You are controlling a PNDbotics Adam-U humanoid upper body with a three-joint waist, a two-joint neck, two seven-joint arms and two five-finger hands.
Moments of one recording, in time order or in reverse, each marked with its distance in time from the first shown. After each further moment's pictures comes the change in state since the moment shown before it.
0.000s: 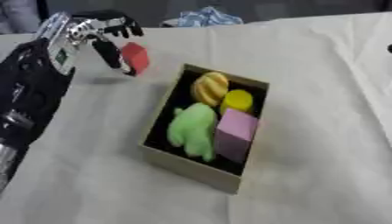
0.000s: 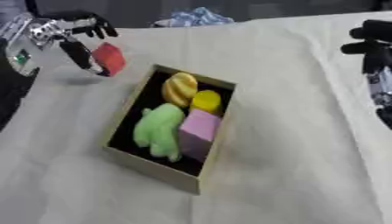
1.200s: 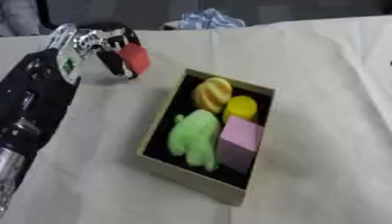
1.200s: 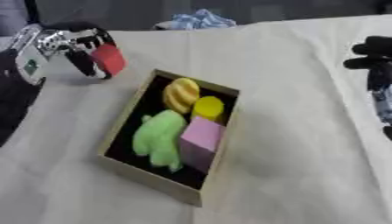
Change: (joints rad) left arm -0.027 -0.001 0.044 0.036 -0.079 0.071 0.017; right arm -0.010 -0.002 0.005 0.000 -0.001 -0.008 0.009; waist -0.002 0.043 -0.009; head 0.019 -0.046
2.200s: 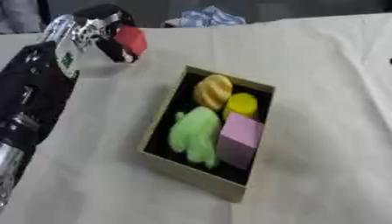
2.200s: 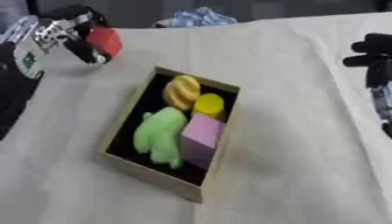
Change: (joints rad) left arm 0.000 0.000 -0.026 -0.061 -0.006 -0.011 0.142; right arm 0.023 0.000 -0.001 0.000 -0.003 0.003 -0.001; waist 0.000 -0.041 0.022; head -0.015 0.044
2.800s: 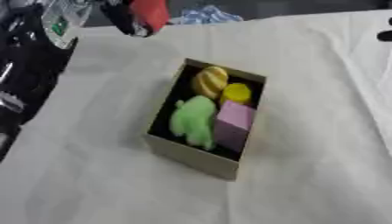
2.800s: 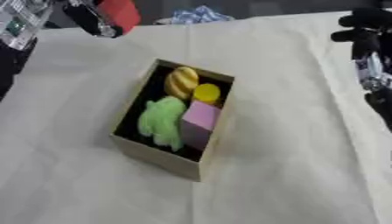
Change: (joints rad) left arm 0.073 -0.004 -0.266 -0.333 0.361 0.043 -0.150; right arm 0.015 0.008 -0.006 0.000 -0.030 0.012 0.003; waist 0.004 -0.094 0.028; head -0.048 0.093
